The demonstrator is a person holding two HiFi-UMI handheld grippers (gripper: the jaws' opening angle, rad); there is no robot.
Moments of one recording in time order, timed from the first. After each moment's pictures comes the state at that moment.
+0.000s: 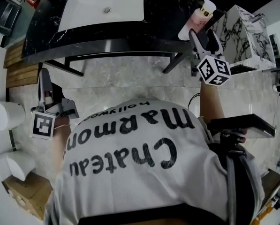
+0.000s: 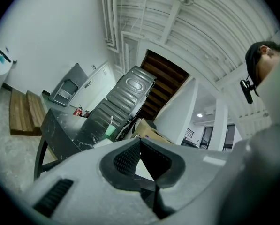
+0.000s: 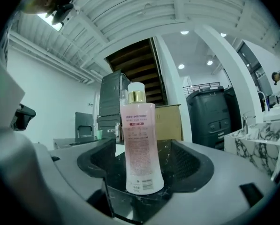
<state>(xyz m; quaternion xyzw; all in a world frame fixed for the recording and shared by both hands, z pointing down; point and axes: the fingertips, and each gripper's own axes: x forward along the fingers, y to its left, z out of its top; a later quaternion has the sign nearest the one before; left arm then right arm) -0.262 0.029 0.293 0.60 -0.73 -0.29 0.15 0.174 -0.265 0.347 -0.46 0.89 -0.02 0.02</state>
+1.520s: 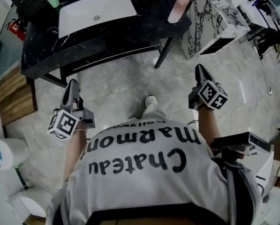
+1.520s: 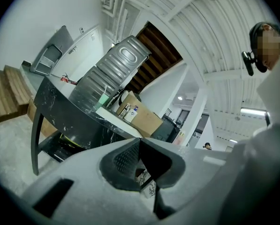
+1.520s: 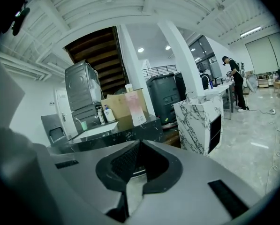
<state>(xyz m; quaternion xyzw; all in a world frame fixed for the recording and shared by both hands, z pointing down) -0.268 0.077 0.389 0.73 -0.61 -0.18 0.25 0.230 -0.012 0.408 -0.63 0.75 -0.21 -0.03</state>
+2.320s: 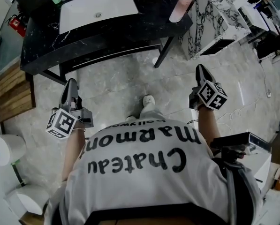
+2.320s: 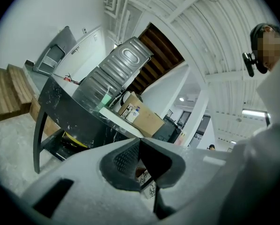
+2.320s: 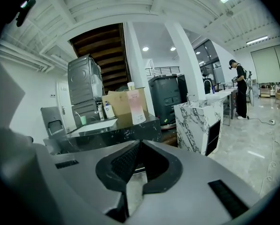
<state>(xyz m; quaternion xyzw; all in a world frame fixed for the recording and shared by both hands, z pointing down) -0.274 0.087 0.396 0.72 -0.62 -0.19 0.26 0.231 -0.011 0.409 -0.64 0.75 -0.18 -0.06</state>
